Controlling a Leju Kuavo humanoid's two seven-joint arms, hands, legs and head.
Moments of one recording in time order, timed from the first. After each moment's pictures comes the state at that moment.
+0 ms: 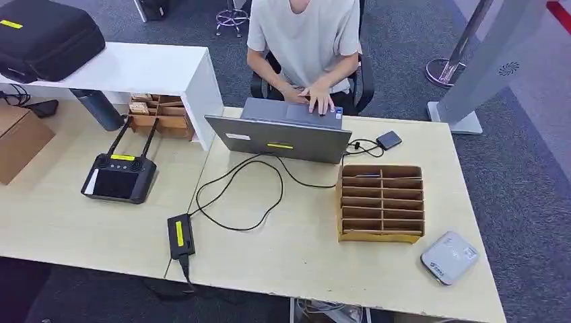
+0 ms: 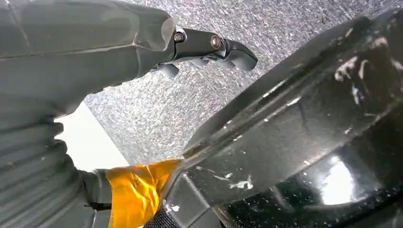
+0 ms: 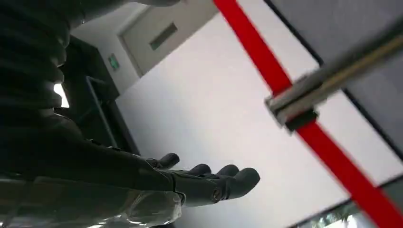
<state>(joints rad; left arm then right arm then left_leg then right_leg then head) -0.02 0.07 -1.32 -0.19 0.84 0.13 -0.11 0.36 -0.81 -0.67 -1.18 1.45 0.38 0.17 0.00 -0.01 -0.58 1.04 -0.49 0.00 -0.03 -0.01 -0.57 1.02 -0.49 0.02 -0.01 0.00</state>
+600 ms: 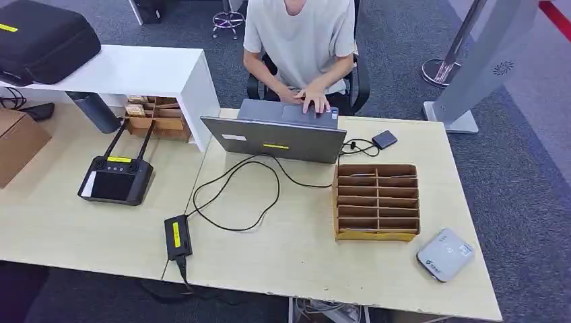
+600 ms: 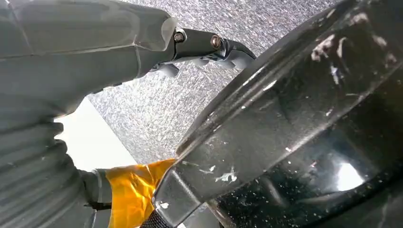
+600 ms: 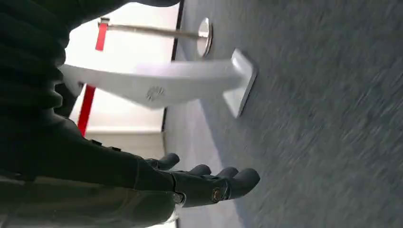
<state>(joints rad) -0.04 0.06 -1.32 -0.19 0.80 0.11 -0.06 0.11 -0.26 -0.69 -0.46 1.54 0.30 0.12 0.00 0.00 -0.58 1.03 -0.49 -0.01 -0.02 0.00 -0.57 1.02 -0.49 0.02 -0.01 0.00</state>
